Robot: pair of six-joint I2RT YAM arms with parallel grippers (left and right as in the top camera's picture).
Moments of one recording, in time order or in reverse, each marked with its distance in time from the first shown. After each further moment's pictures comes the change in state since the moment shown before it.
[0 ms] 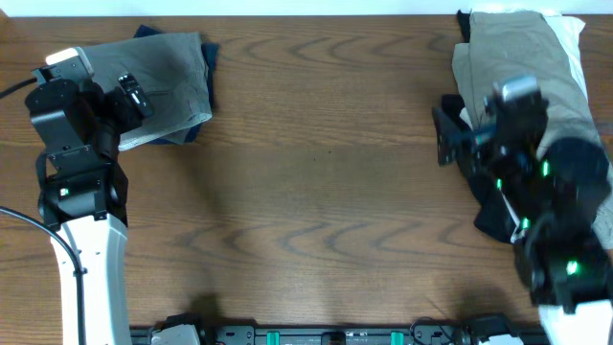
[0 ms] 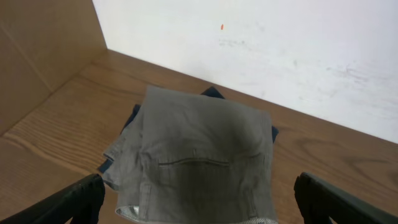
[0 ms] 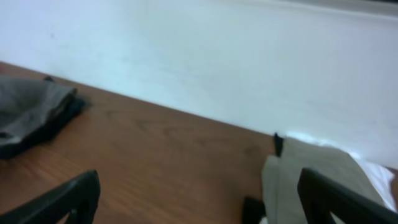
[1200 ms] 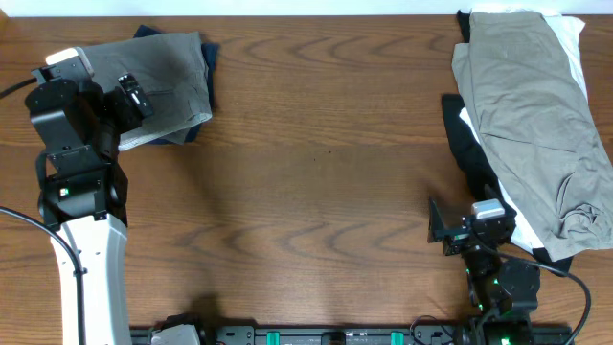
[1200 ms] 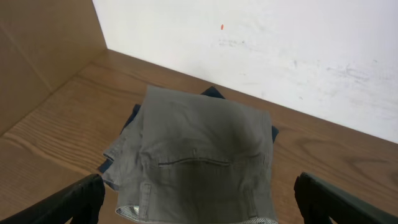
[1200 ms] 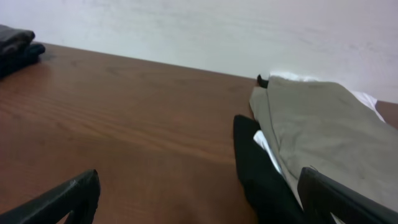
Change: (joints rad) left arm 0.000 0.000 0.000 0.000 0.000 0.000; right arm -0.091 -0.744 -0.926 0.261 0.015 -0.005
